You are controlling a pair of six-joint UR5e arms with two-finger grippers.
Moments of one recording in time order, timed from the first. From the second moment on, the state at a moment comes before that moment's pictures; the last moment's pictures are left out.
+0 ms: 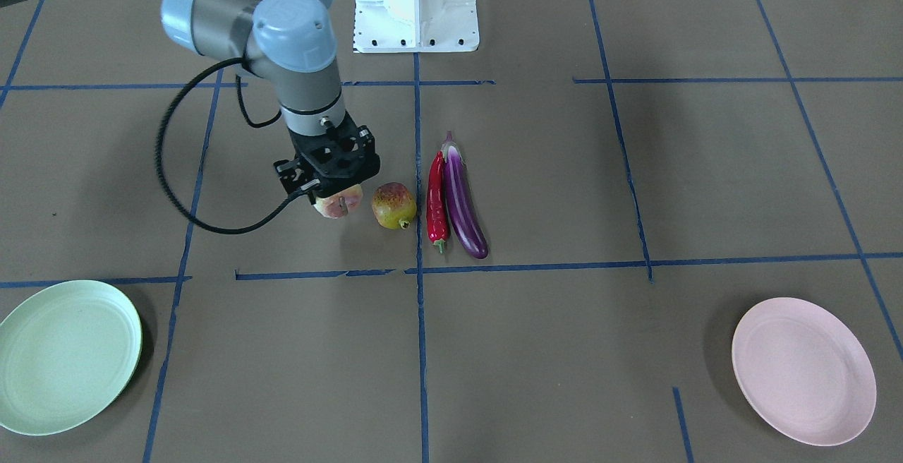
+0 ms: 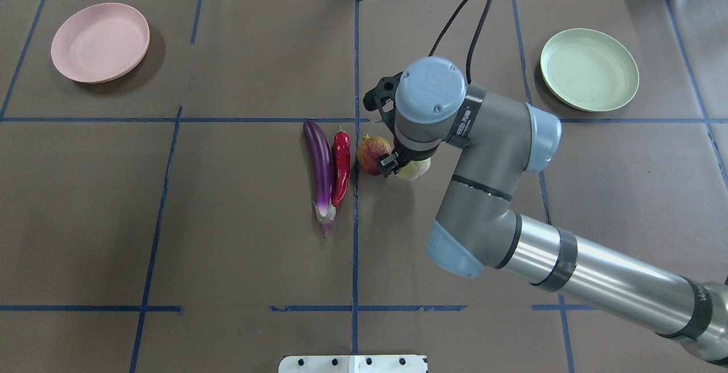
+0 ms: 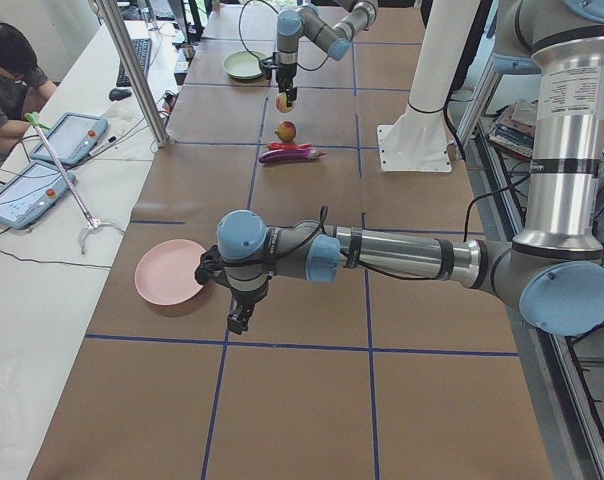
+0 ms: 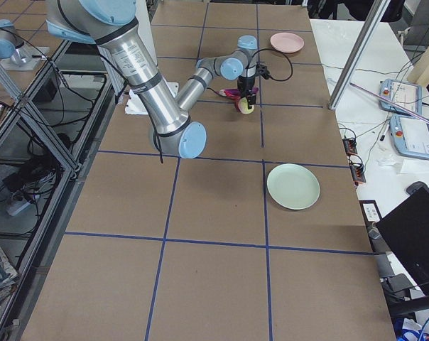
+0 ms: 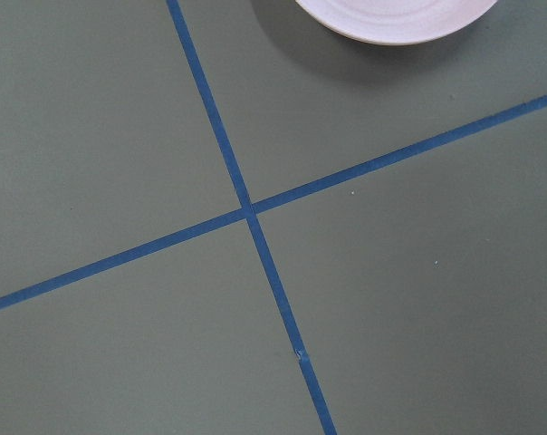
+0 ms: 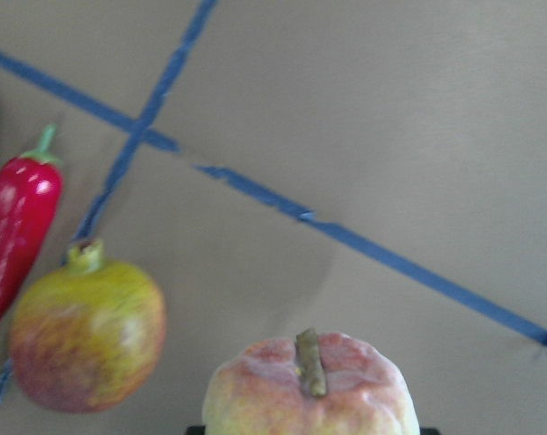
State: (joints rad) left arm -1.55 -1.56 -1.68 -1.60 -2.37 0.26; right arm 0.71 -0.88 1.67 -1.70 1.95 0.60
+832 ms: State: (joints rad) left arm -1.53 -1.56 -1.68 -1.62 -2.37 0.26; right arm 1.11 -0.97 1.25 -1.41 2.13 0.50
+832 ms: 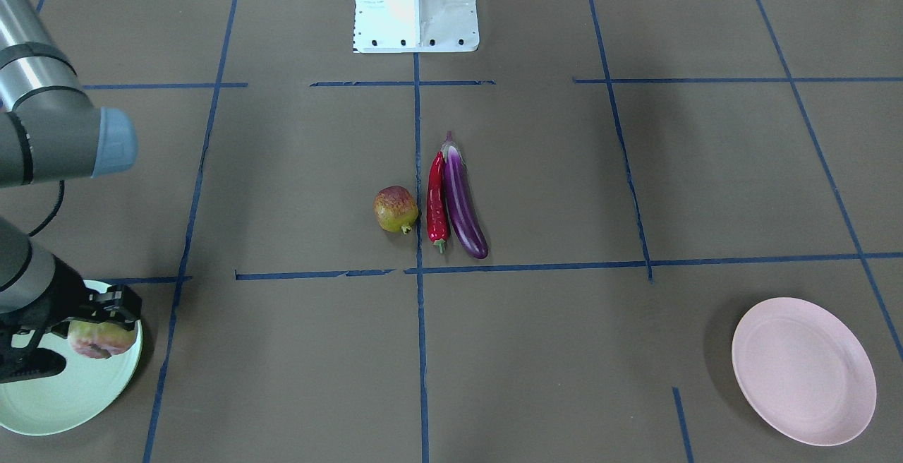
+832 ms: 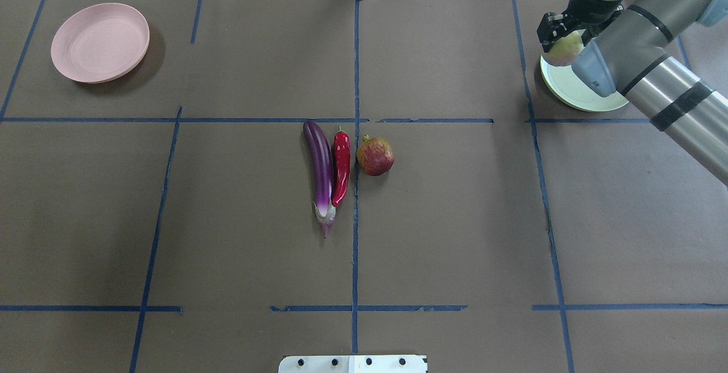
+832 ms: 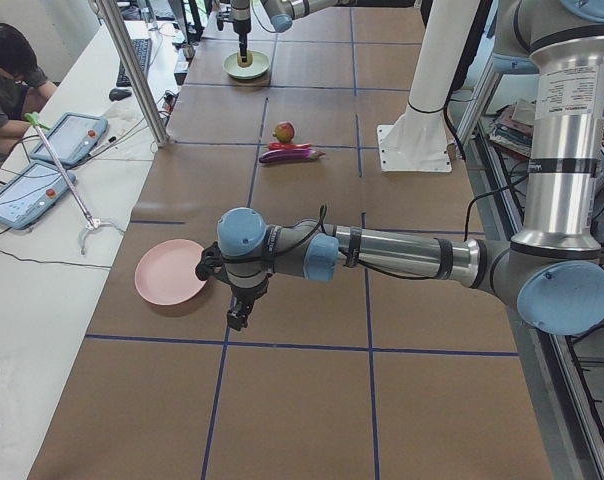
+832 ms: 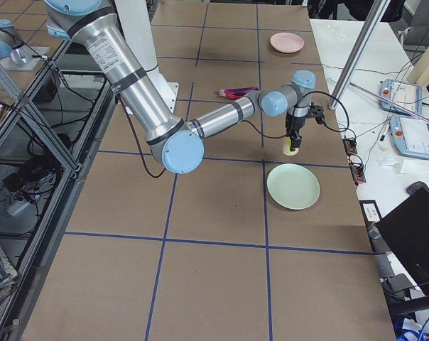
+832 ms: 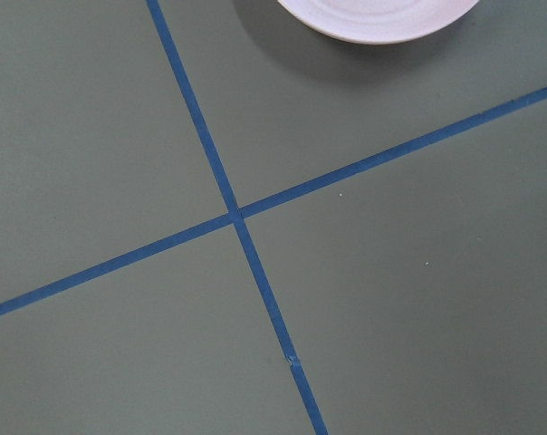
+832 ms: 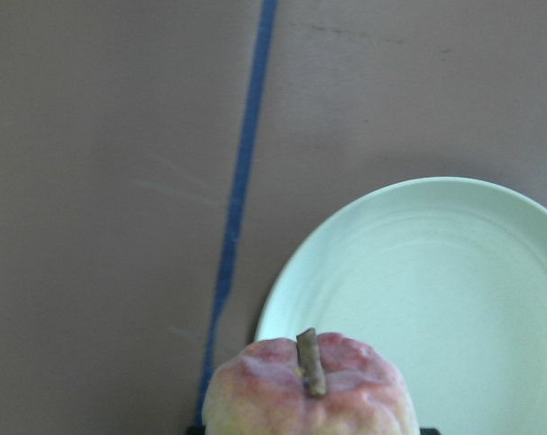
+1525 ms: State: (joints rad) left arm -1.53 -1.56 -1.68 -1.62 -2.37 0.26; right arm 1.15 -1.15 1.16 -1.16 2.23 0.45
